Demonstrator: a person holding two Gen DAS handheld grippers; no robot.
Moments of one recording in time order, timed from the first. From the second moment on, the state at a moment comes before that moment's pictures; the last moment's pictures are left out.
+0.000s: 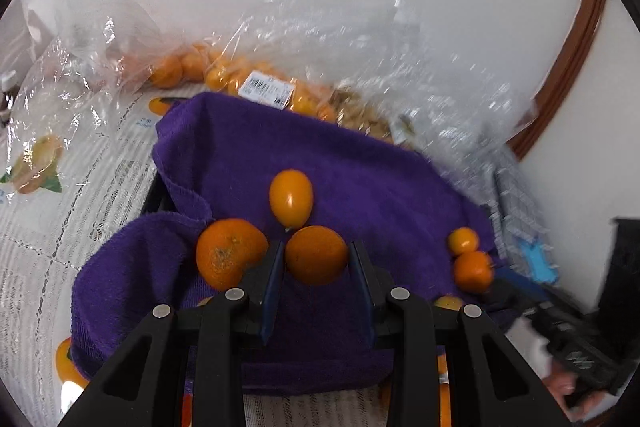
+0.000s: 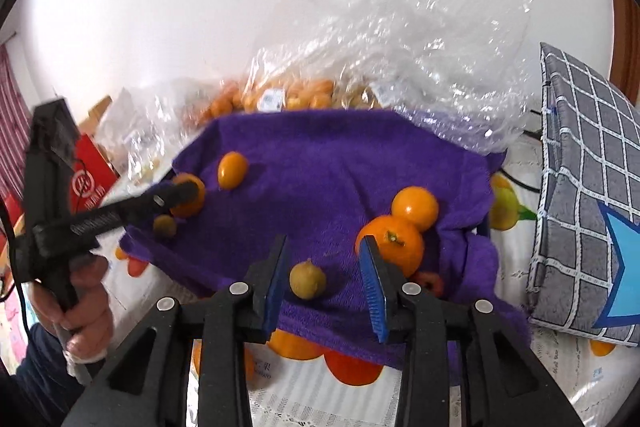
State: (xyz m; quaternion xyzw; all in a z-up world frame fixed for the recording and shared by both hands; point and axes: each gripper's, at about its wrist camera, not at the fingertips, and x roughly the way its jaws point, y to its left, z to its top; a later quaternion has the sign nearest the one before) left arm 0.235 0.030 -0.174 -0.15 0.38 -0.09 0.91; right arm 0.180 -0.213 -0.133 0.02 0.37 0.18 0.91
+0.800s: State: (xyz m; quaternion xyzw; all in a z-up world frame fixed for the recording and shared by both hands) left arm 0.207 0.037 -0.162 -0.16 0.28 -0.07 0.94; right arm 0.164 -0.216 -0.125 0.02 0.32 0.18 0.93
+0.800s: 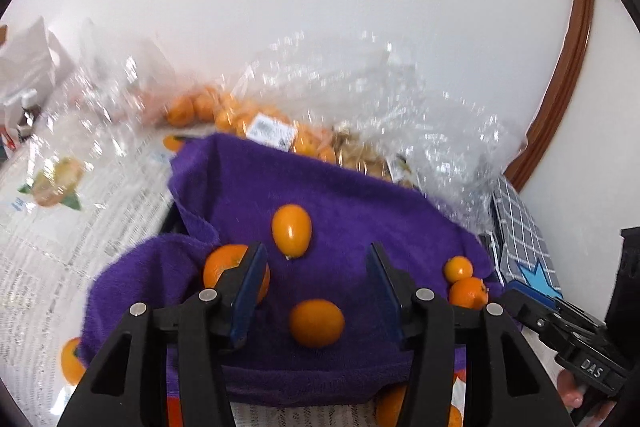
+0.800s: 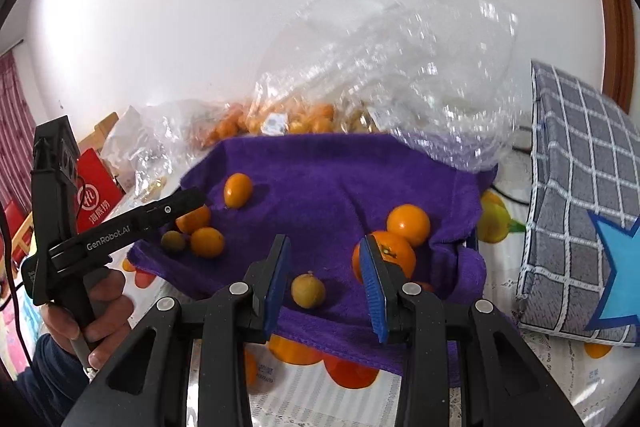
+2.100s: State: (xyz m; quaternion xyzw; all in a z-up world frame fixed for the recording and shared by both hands) left arm 0.110 0.092 -0.179 -0.18 0.31 -0.02 0.93; right arm 0.114 -0.148 -0.181 -0.07 0.42 0.22 0.88
